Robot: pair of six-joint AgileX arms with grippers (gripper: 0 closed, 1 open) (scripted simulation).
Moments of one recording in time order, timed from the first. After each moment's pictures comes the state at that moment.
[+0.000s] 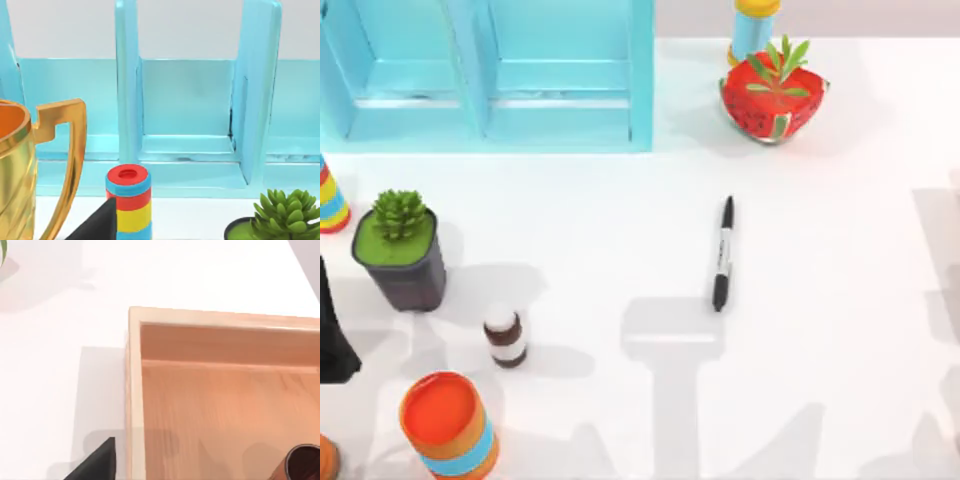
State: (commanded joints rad) left arm 0.00 0.00 0.00 0.00 0.00 0.00; right arm -0.16 0.56 0.53 -0.45 0.00 -0.17
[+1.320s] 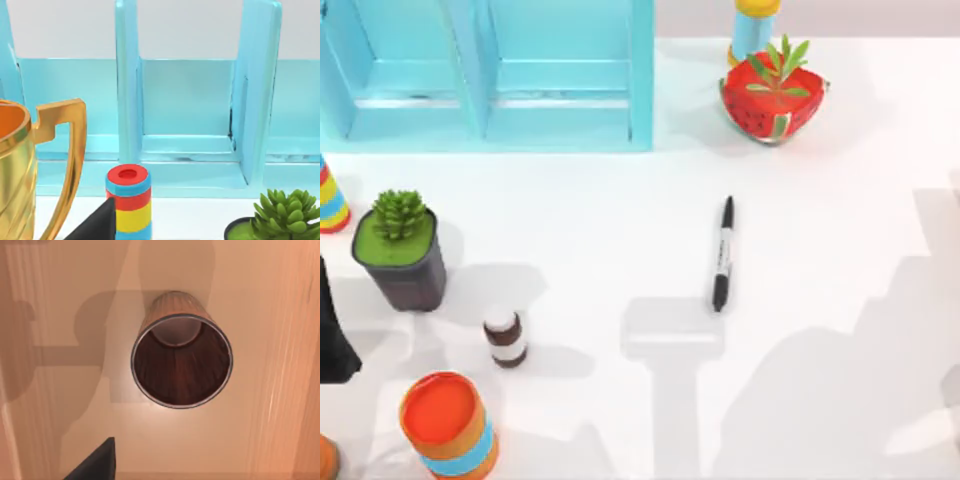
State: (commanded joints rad) left arm 0.00 0.00 0.00 0.00 0.00 0.00; right arm -0.50 1.89 1.68 -1.36 0.00 -0.49
